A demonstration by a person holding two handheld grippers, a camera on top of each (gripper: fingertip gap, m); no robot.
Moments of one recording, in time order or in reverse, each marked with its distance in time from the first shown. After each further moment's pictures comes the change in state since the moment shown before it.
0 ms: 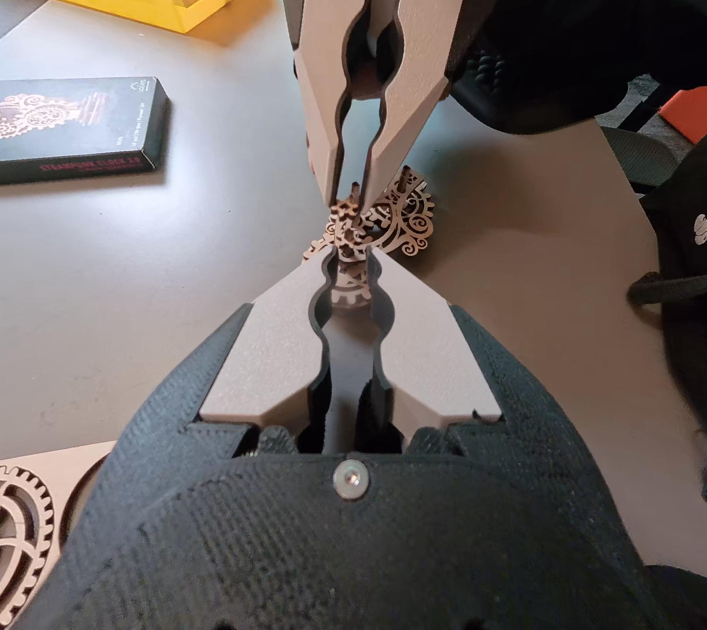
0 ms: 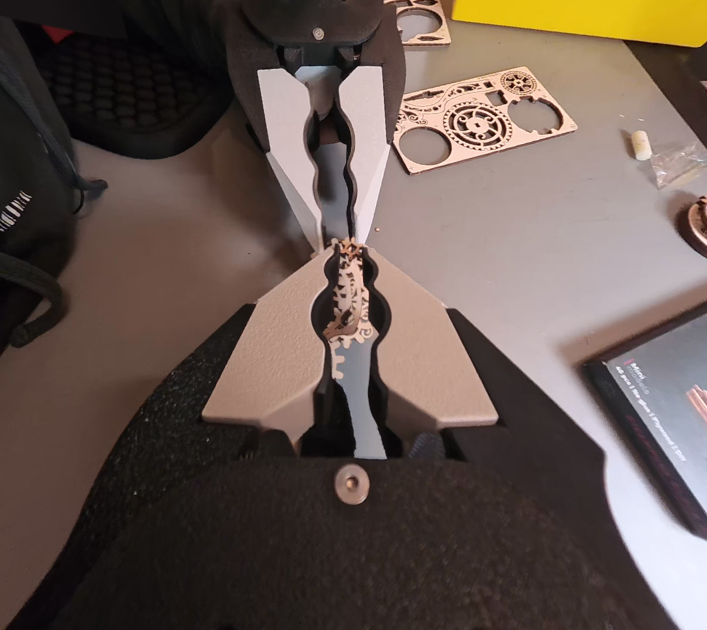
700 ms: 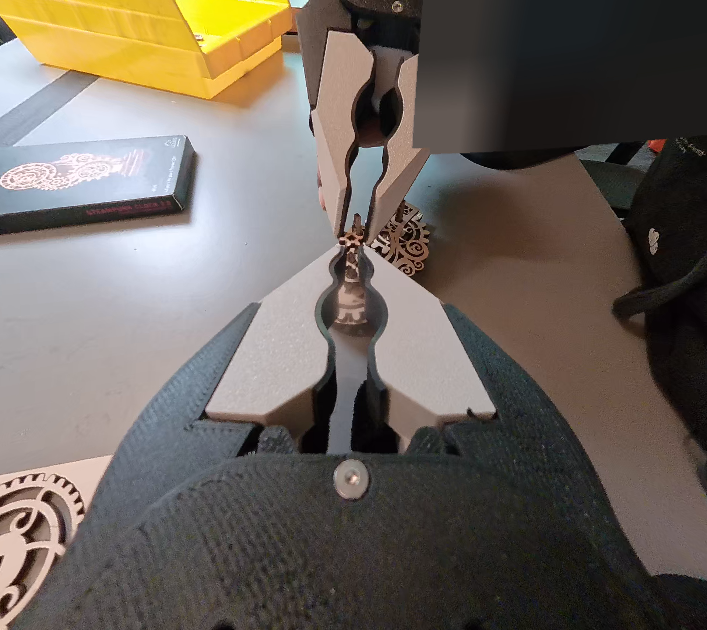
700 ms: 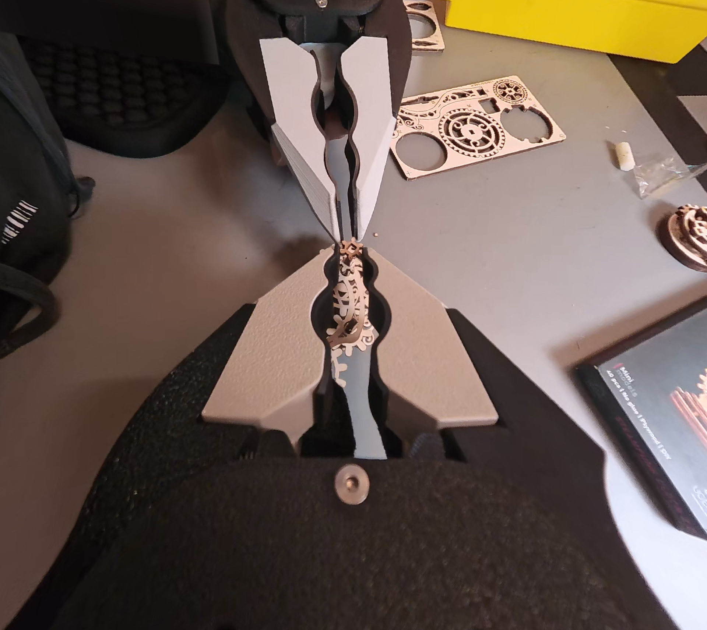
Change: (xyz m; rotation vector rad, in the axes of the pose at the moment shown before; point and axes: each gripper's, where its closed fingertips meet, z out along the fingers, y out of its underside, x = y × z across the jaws) left arm -0.001 -0.019 -0.012 0.124 -0.012 0.042; right arm -0.003 -0.003 0.003 -0.005 0.044 -0.034
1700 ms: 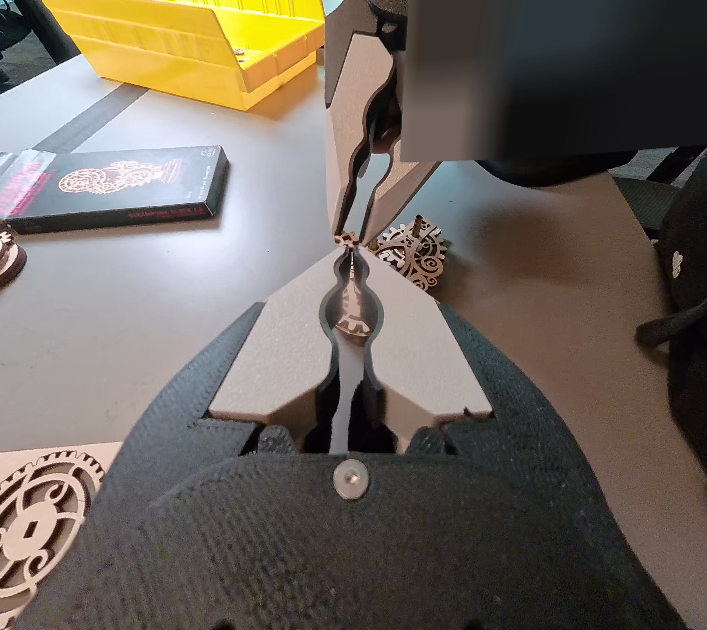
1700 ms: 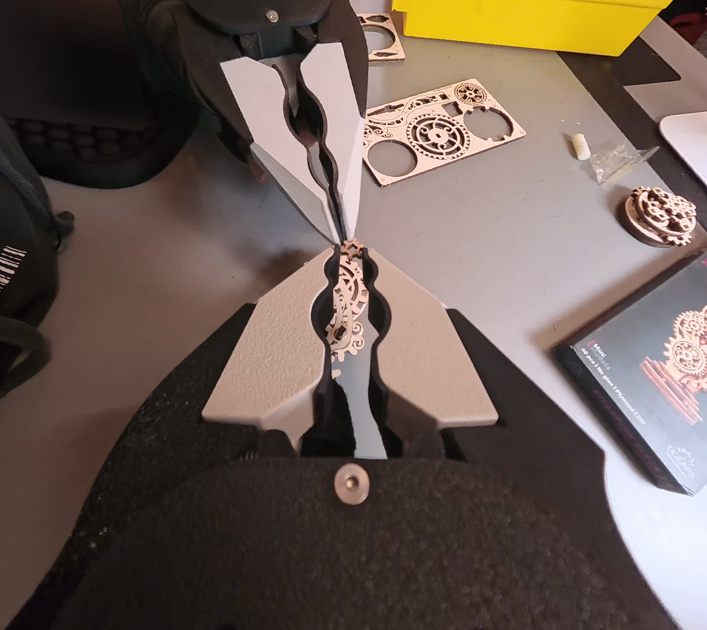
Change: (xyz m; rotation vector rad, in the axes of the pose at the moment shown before) left arm -0.008 -0.009 -0.002 0.015 -0.094 -0.008; right arm 0.011 -0.009 -0.005 0.012 0.087 0.061
